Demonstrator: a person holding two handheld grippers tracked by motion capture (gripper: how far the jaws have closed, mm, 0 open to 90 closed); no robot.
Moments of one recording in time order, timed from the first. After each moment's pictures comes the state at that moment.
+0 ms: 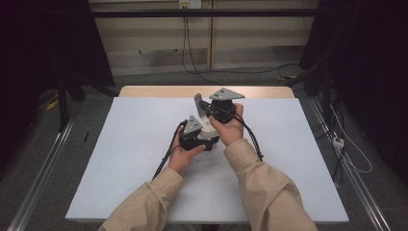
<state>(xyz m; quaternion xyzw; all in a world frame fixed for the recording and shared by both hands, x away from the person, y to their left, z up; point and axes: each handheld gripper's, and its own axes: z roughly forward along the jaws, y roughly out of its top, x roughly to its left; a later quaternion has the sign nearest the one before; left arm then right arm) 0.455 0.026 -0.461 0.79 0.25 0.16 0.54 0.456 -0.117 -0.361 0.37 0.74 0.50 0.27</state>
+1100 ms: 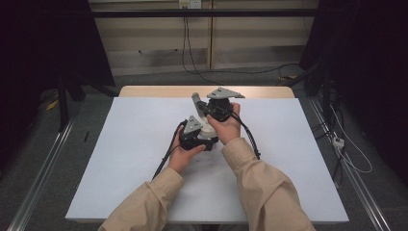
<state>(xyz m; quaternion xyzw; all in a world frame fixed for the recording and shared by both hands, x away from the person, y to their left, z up) 0.455 0.026 -0.461 0.78 0.26 0.16 0.54 0.467 -0.112 -0.367 0.38 0.74 0.49 0.25</state>
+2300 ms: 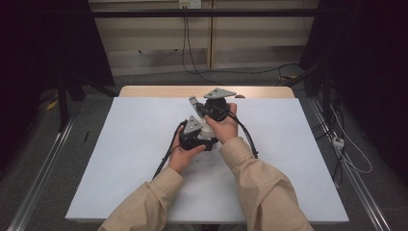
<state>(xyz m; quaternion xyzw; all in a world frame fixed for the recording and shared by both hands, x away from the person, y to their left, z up) 0.455 0.026 -0.461 0.79 0.25 0.16 0.54 0.475 -0.106 -0.375 0.39 0.75 0.48 0.24</state>
